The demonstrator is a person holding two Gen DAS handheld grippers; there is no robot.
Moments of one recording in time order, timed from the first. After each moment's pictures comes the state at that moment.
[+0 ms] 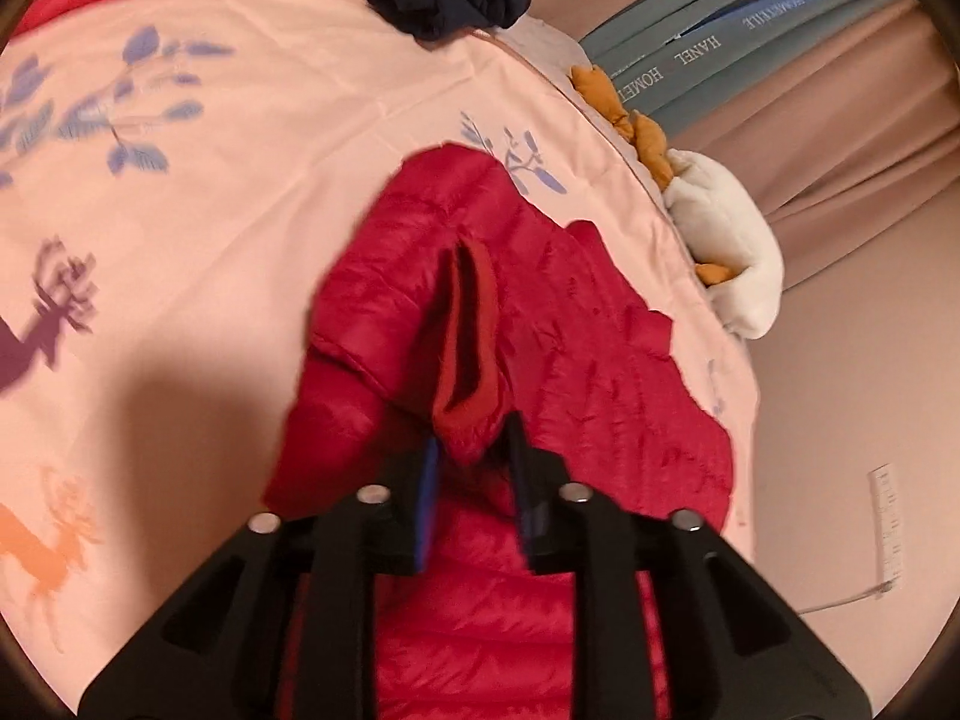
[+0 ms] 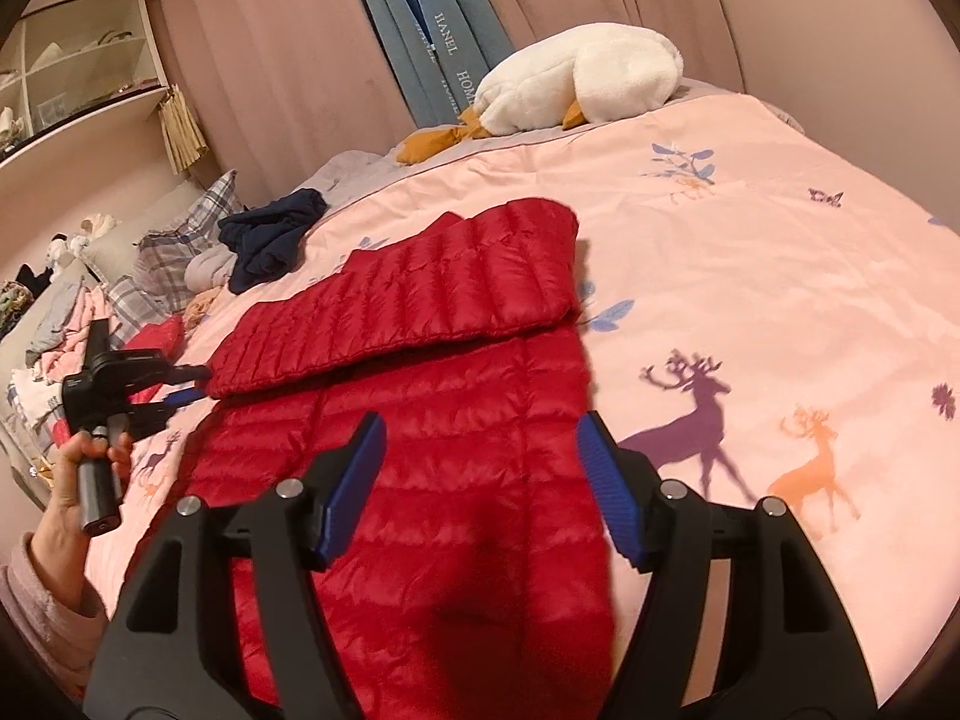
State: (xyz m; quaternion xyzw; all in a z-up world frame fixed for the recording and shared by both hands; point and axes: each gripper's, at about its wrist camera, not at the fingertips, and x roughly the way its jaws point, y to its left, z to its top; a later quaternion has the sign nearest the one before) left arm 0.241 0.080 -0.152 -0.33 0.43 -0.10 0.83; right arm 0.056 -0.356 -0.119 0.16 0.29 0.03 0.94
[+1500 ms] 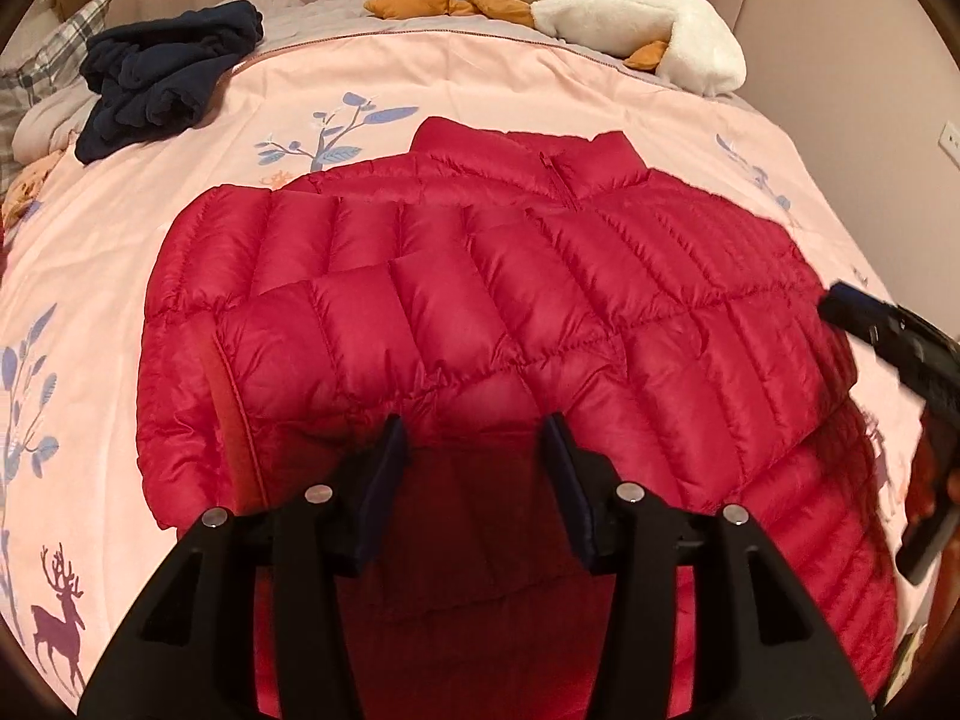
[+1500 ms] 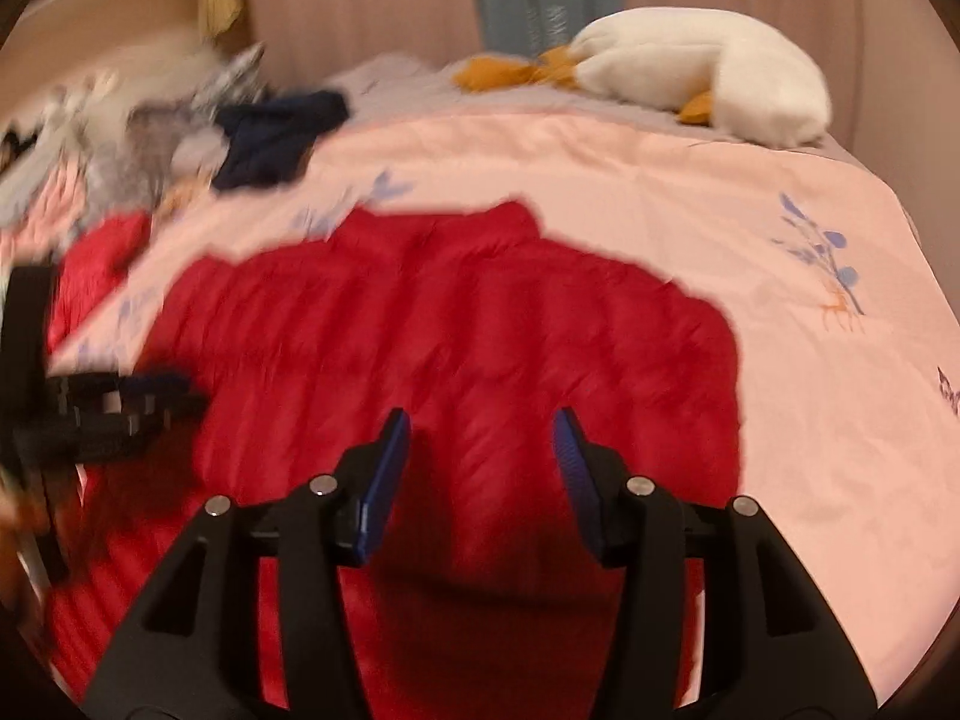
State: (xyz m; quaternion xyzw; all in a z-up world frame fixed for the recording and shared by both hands) left arm 0.282 -0.047 -0.149 0.02 0.46 -0.18 0.87; right arm 0.253 -0.287 -0.130 0.00 0.38 0.08 0.92
